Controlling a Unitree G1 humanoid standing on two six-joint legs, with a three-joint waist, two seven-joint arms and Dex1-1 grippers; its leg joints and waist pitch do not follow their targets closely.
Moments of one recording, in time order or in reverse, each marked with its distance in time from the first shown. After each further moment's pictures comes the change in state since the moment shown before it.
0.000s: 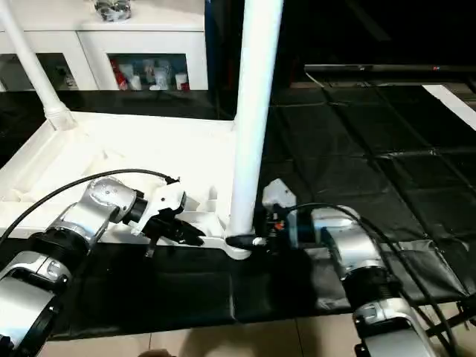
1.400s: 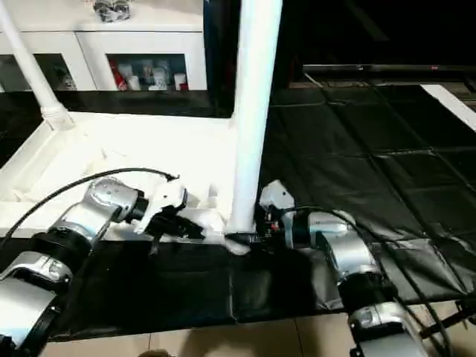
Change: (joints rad) left arm -0.001 -0.045 0.041 0.014 0.002 0.075 0.159; right arm 0.020 0.076 -0.055 0.034 -0.023 -0.009 -0.236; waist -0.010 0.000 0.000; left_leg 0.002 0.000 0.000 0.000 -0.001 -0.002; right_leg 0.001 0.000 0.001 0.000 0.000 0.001
